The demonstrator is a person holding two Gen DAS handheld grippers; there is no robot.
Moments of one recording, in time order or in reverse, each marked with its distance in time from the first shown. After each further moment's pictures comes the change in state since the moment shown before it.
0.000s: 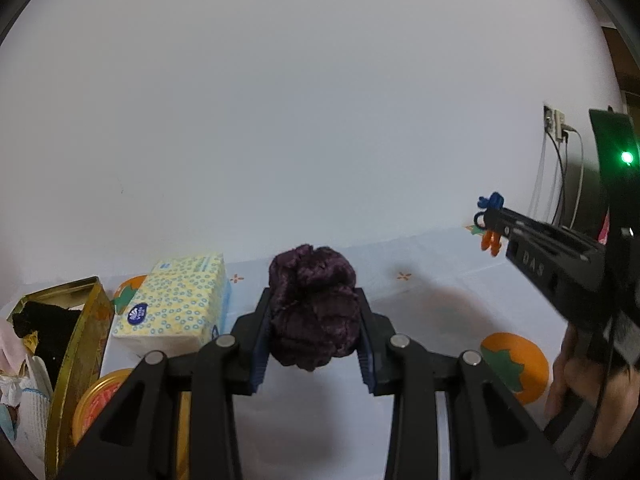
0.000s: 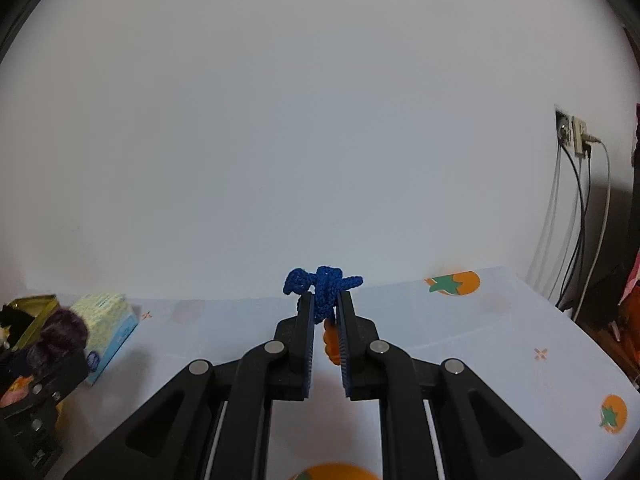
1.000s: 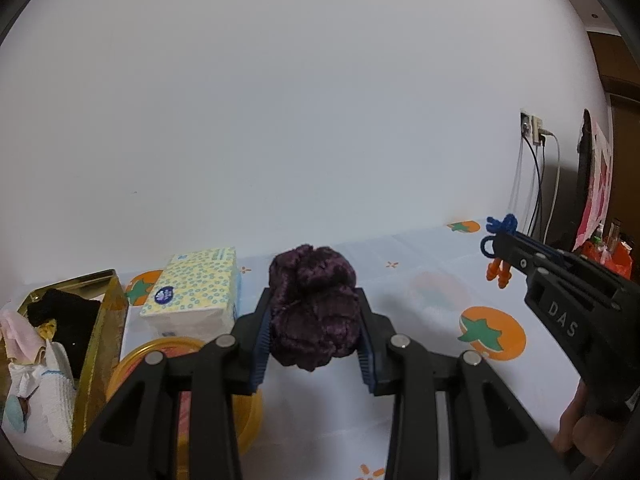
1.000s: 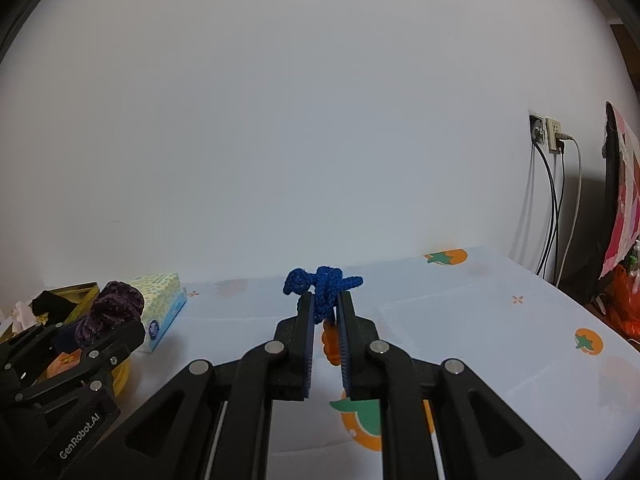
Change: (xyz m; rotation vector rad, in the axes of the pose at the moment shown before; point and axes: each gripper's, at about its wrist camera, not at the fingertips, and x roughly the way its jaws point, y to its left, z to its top) left arm -0.028 0.034 -0.024 0.009 -0.030 -0.052; right arm -0.083 0.046 -0.031 0.039 -0.019 -0.020
